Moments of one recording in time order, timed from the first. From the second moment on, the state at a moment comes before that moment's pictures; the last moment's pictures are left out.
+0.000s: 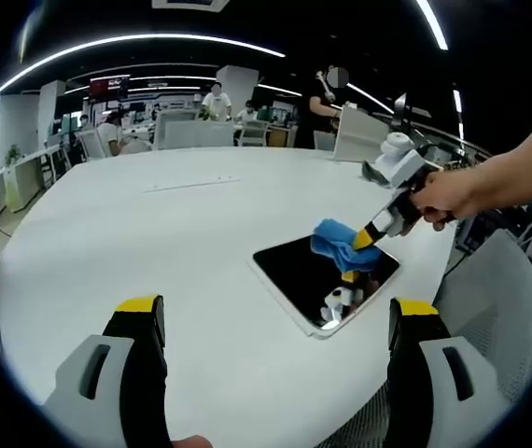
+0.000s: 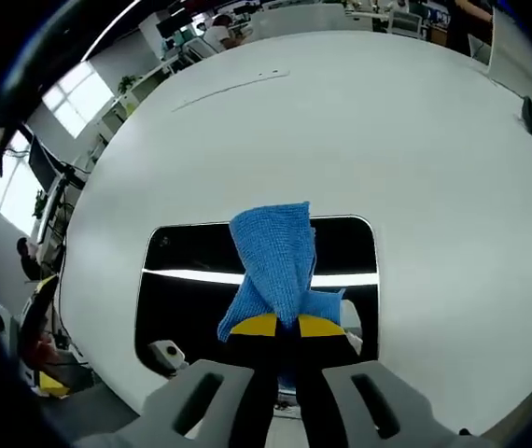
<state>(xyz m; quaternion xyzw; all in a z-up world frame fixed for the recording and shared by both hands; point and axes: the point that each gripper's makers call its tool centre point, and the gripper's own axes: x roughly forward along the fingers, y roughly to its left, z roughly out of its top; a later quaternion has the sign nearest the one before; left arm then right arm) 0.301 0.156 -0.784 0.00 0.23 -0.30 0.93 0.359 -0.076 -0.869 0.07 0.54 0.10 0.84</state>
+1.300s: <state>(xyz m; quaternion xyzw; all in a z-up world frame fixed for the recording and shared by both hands) 0.305 0.168 -0.782 0.01 0.22 -0.30 0.93 0.309 -0.077 -0.869 0.03 0.50 0.12 0.86</state>
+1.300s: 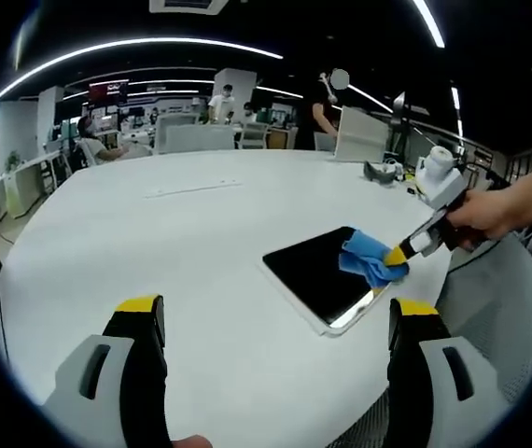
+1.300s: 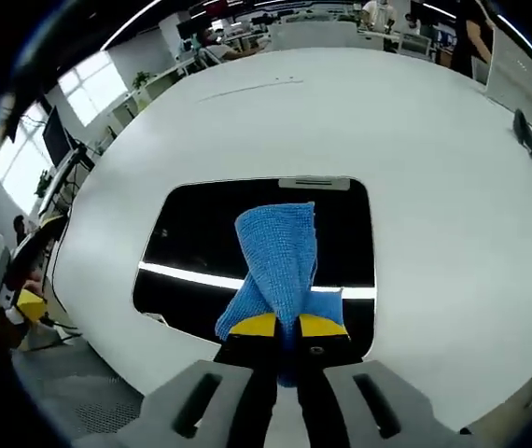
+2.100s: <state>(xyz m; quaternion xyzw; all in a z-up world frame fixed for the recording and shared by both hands) 0.304 0.164 -0.784 -0.01 0.22 -0.29 0.93 0.286 -0.073 -0.868 0.02 0.48 0.17 0.86</state>
